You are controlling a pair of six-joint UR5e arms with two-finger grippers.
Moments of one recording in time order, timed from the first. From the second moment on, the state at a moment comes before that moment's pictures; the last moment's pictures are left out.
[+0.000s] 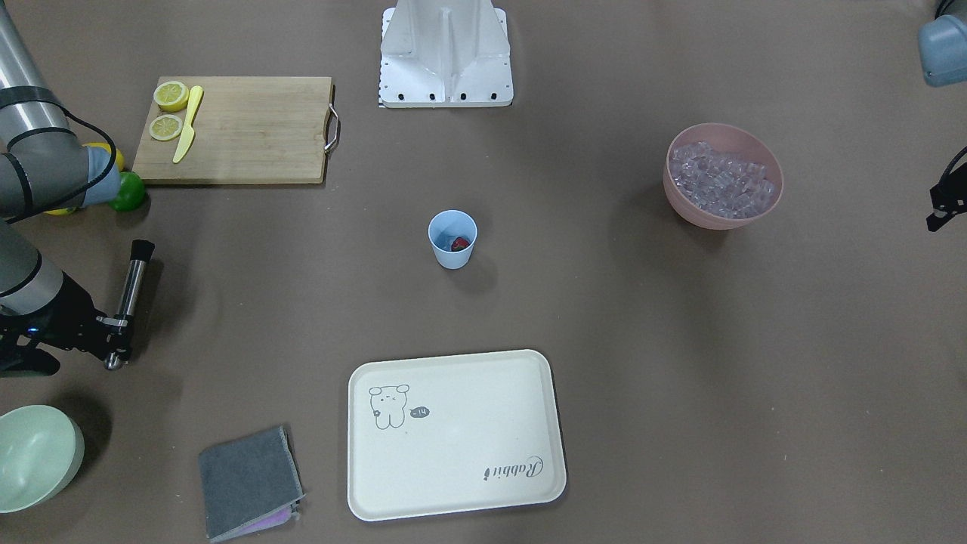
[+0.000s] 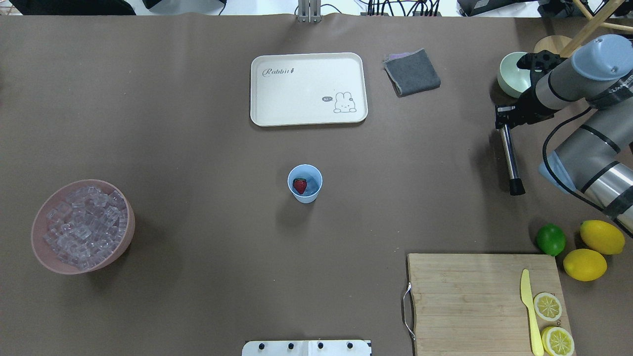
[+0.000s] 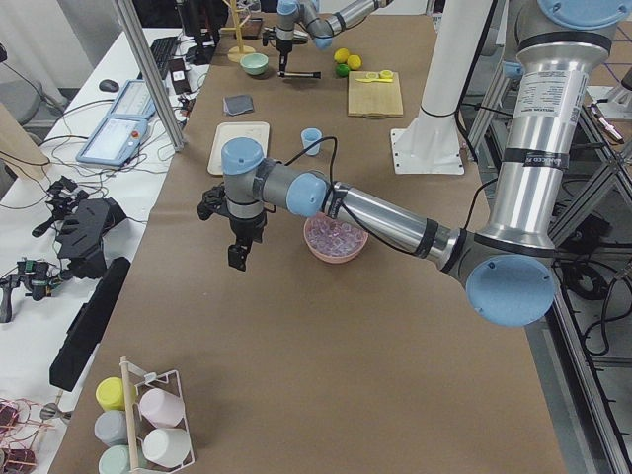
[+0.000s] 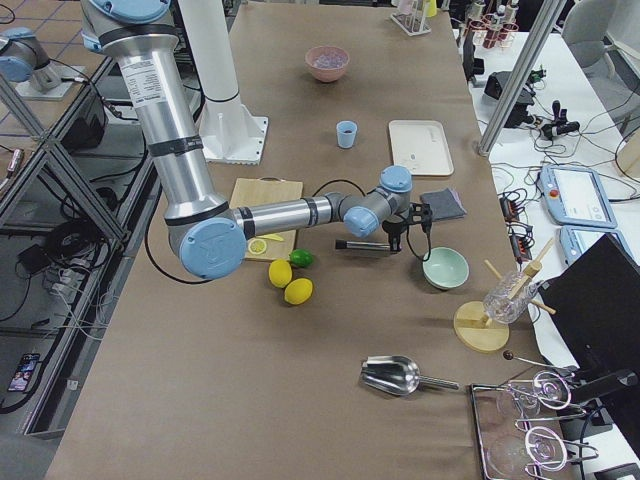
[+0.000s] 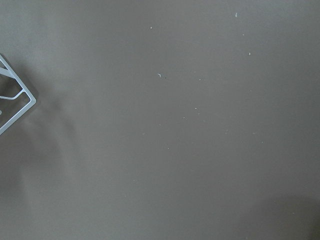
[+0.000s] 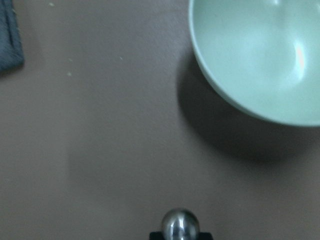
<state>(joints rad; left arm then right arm) -1.38 -1.71 -1.81 -1.52 -2.24 -0.06 1.02 -1.26 1.40 -1.06 2.12 0.84</state>
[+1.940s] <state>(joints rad) -1.51 -1.53 -1.80 -1.52 -2.26 -0.06 0.65 -1.03 1.80 -0.53 1.49 0.97</state>
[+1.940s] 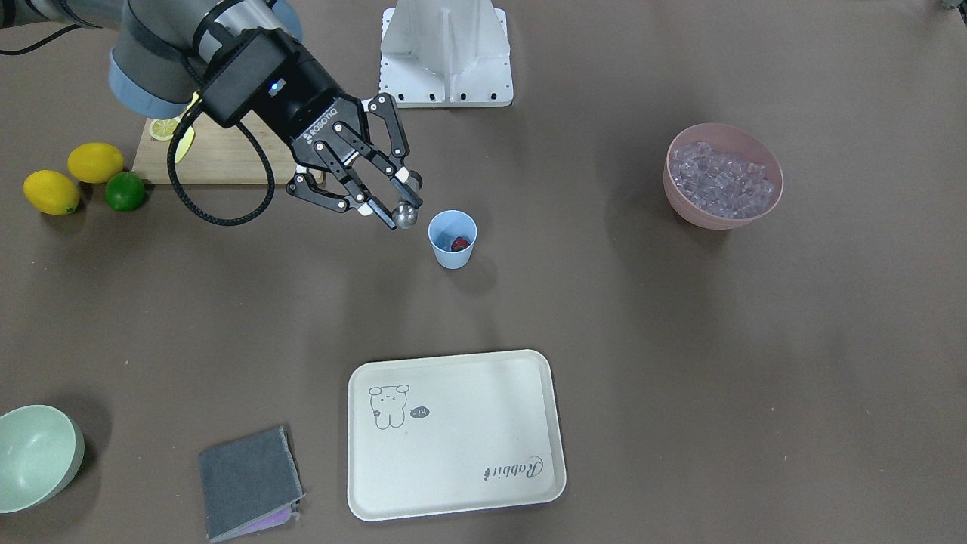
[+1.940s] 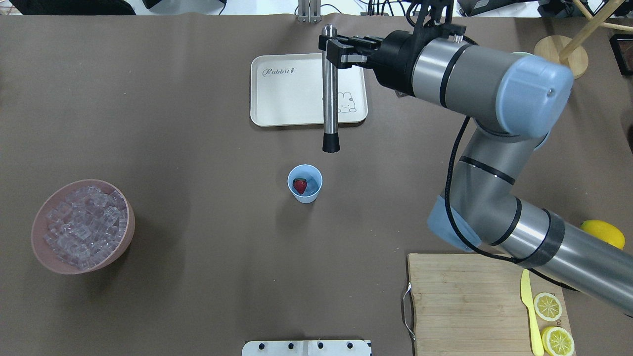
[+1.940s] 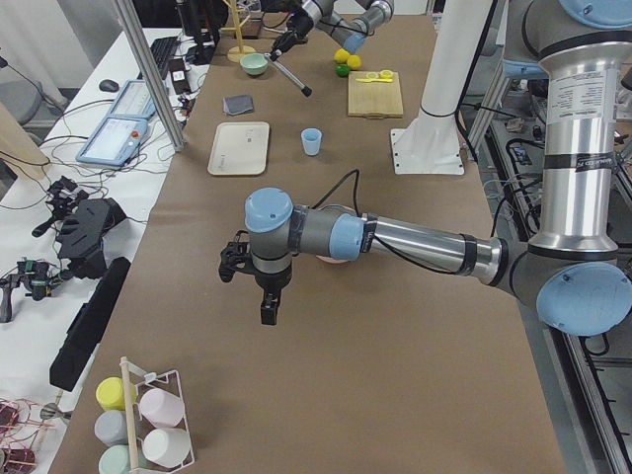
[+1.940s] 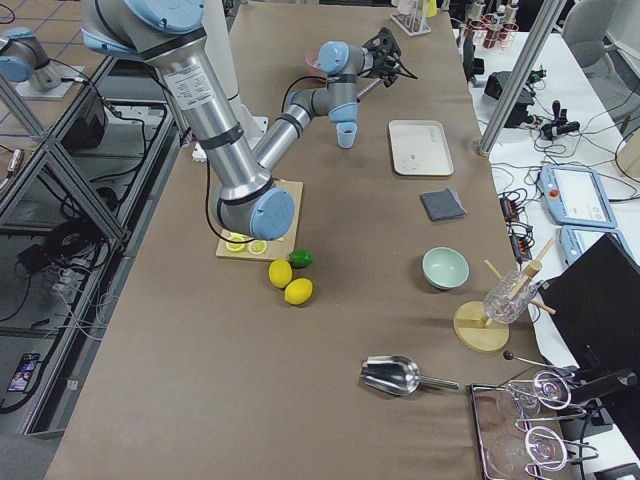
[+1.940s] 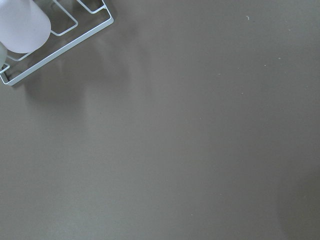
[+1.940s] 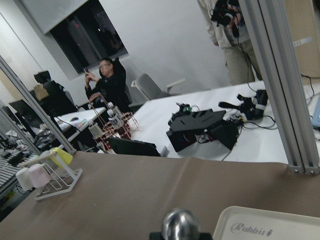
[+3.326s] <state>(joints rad) -1.52 -1.51 -1.75 -1.52 -2.26 -0.06 0.45 -0.98 1.57 -0.13 1.21 0.61</state>
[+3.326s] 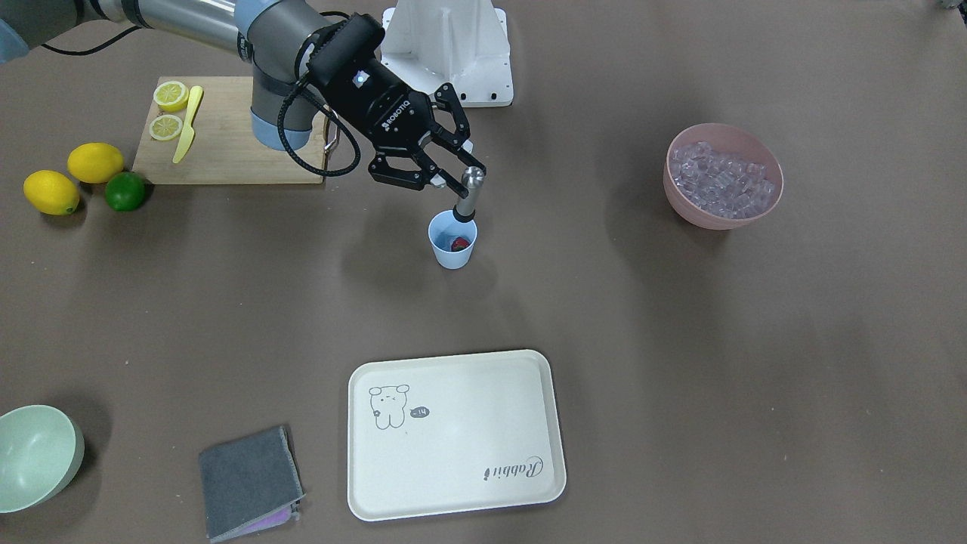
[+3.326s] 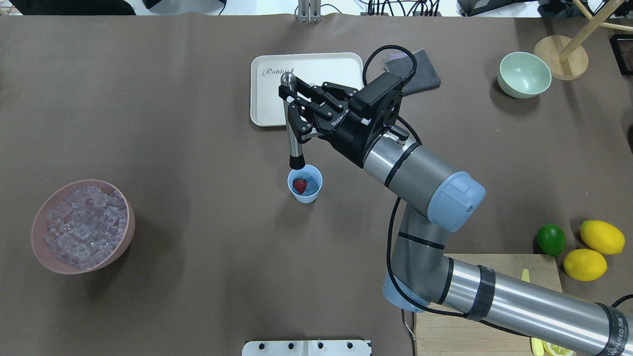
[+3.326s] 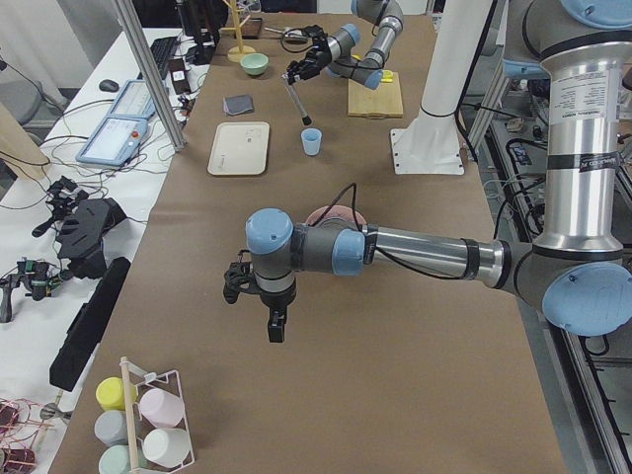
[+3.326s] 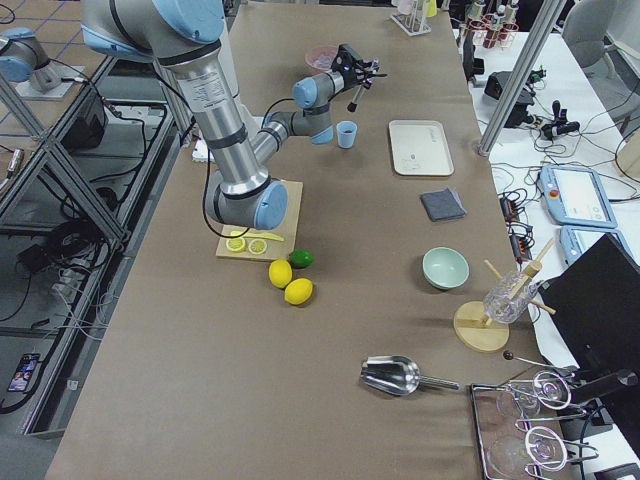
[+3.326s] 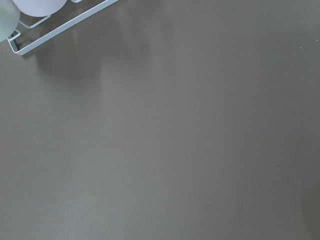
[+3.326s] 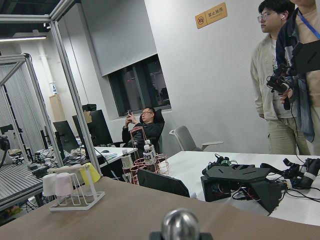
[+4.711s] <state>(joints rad) -1.52 -1.51 -1.73 -1.52 -2.26 -0.06 0.38 -0.98 1.46 -0.12 1.17 0.59</state>
